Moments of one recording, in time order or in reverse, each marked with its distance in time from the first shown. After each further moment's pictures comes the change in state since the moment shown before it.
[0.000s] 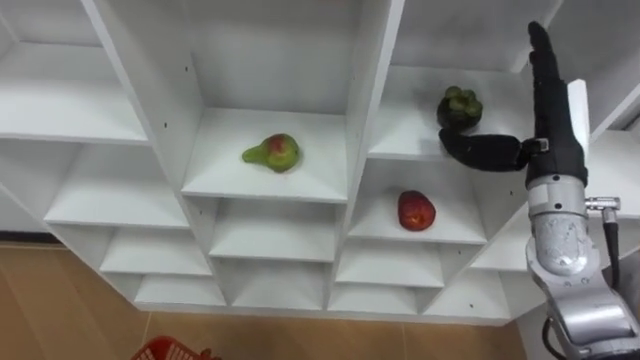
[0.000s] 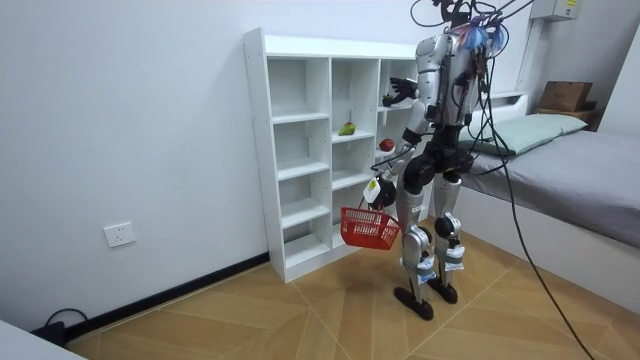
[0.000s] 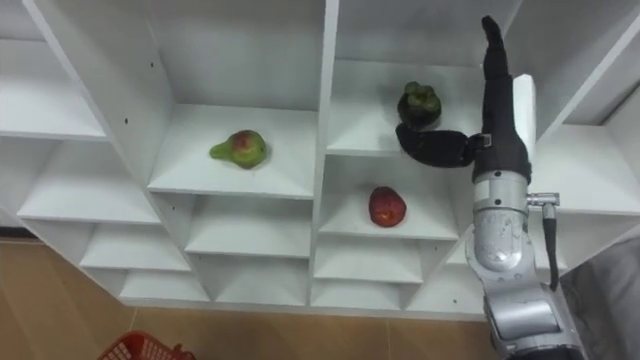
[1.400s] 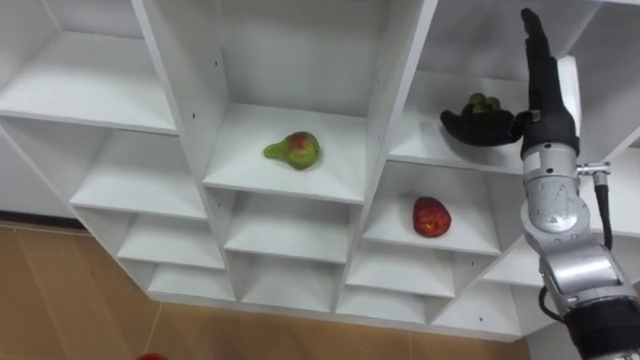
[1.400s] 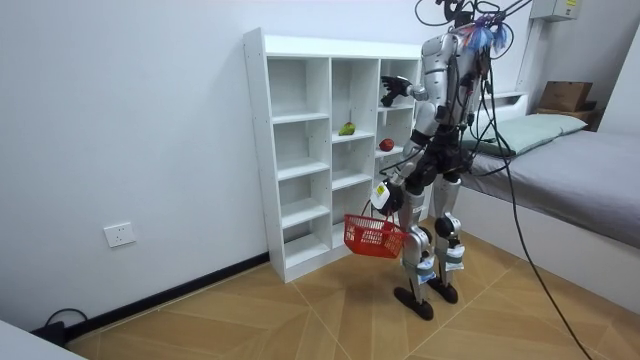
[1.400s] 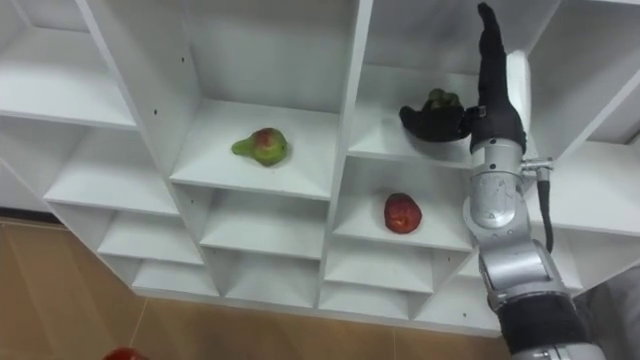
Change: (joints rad) left arm 0.058 -0.001 0.001 -0.021 0.011 0.049 -0.006; right arm -0.219 -0.008 -0.002 0.251 0.091 0.062 0.034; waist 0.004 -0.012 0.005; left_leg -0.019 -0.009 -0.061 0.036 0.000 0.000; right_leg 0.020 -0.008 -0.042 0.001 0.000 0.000
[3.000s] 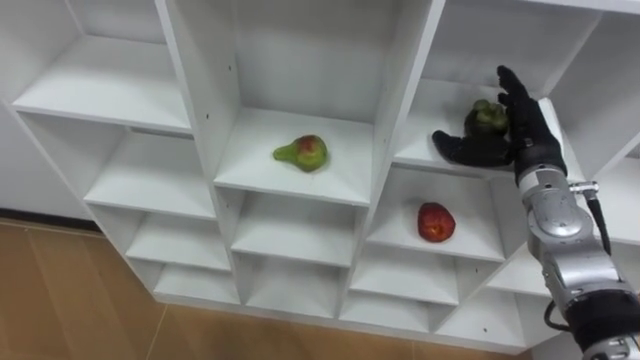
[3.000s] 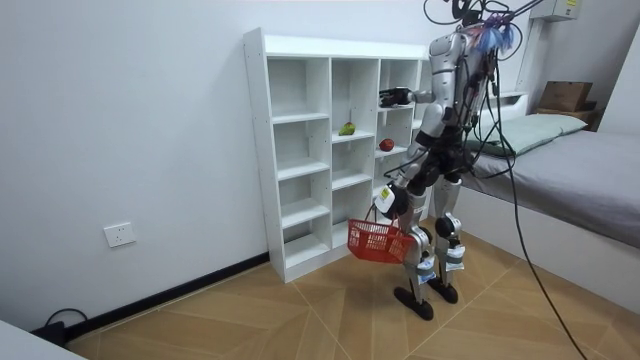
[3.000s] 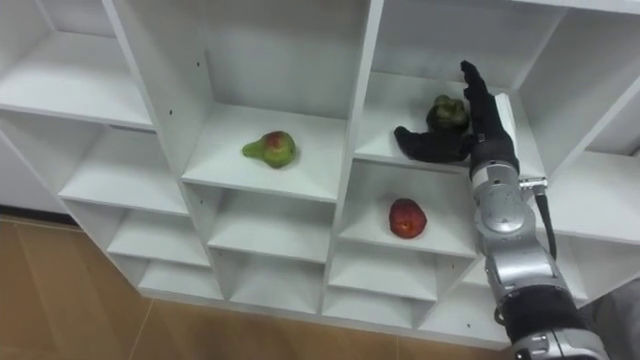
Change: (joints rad) left arm 0.004 0.000 0.016 0.003 0.039 0.064 -0.039; right arm -0.041 -0.006 -0.004 0.249 0.109 -0.026 0.161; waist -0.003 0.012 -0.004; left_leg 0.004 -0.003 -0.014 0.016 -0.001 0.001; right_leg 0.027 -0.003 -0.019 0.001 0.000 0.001
